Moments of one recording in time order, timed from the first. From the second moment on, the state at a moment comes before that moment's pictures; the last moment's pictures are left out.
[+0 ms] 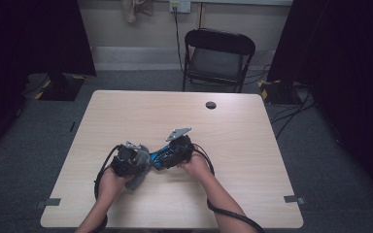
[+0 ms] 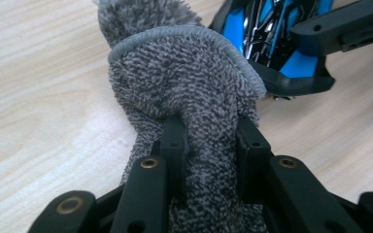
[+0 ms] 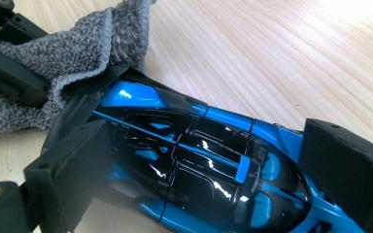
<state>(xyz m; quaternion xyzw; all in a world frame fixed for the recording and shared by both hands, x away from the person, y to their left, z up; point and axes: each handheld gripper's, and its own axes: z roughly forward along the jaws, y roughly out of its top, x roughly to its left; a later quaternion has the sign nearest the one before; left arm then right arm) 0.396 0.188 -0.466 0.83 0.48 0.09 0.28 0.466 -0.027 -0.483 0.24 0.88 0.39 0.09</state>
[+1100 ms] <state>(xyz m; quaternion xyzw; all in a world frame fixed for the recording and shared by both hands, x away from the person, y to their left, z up) 0.369 0.176 -0.458 0.86 0.42 0.03 0.28 0.466 -0.026 -0.483 0.24 0.89 0.38 0.09</state>
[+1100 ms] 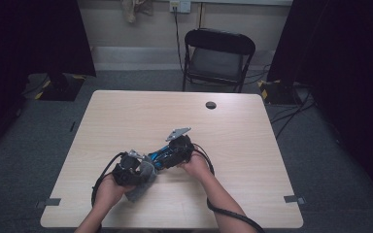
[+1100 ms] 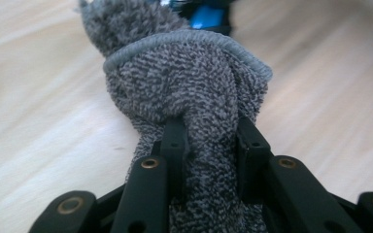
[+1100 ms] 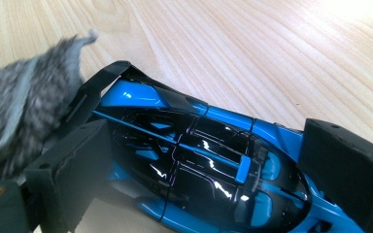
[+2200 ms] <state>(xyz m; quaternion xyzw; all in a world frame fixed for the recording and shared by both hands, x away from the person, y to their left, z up) 0.364 0.190 -0.420 0.85 0.40 0.04 0.34 0.467 -0.026 -0.482 0.25 0.89 0.38 0.09</state>
